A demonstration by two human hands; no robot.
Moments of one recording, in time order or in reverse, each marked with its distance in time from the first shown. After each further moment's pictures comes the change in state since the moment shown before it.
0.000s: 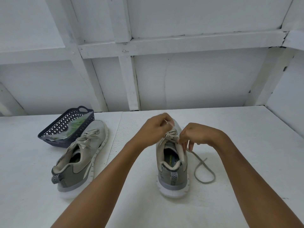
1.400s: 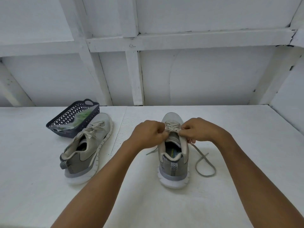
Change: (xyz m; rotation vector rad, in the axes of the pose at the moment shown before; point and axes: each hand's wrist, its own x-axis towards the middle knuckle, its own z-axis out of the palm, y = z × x) left_hand -0.019 -0.028 -0.005 0.626 -0.005 -0.046; right_hand 0.003 0.005 0.007 -0.212 0.158 -0.152
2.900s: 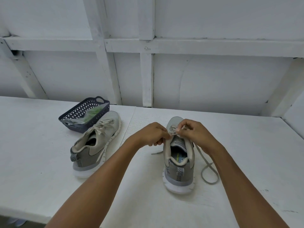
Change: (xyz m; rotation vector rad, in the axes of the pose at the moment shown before) left_hand -0.008 -0.006 -0.017 -0.596 -0.248 -0.255; right_hand 0.021 -0.008 0.036 0.663 0.239 -0.107
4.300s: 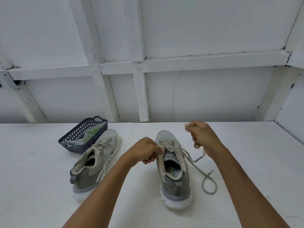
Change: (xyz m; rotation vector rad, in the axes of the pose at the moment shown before) left_hand -0.012 -0.005 -0.008 -0.022 0.043 -0.051; right_hand -0.007 -0.027 -0.029 0.199 0.221 0.101
